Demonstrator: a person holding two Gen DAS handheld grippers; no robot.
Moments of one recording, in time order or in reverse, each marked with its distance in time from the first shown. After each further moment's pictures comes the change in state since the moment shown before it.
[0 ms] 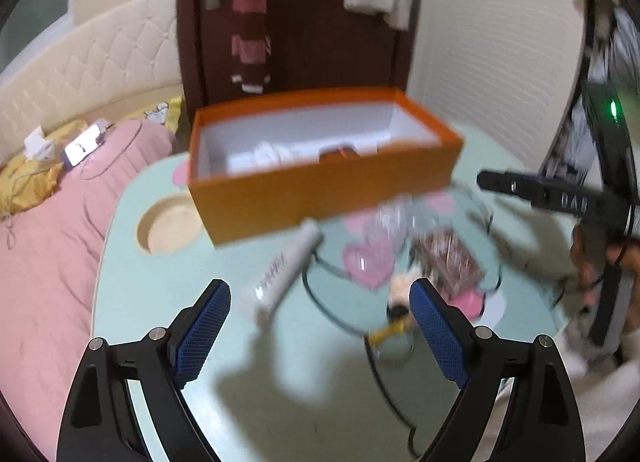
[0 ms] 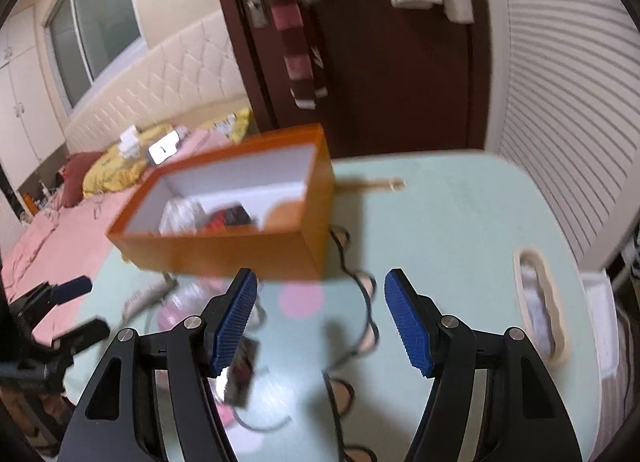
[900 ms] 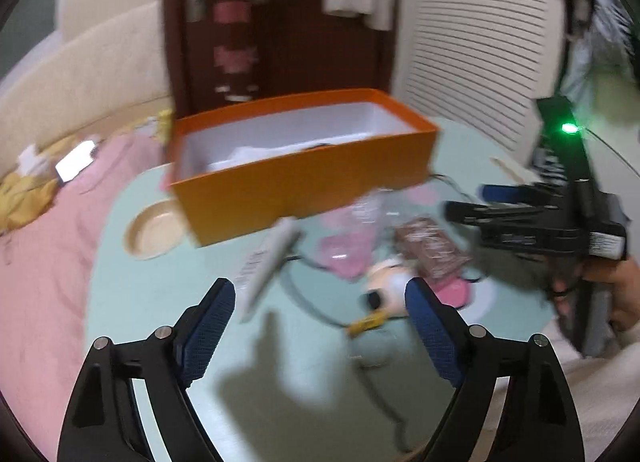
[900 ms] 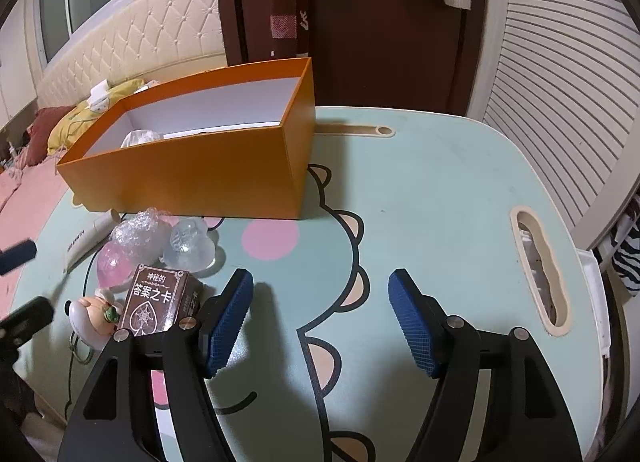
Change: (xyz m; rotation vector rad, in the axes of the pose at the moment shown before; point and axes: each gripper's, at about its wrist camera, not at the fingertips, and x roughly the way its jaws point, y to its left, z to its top) left arm -0.005 -0.018 -0.001 0.057 -0.044 -0.066; right arm 0.024 0.008 -0.030 -0.089 0.063 -0.153
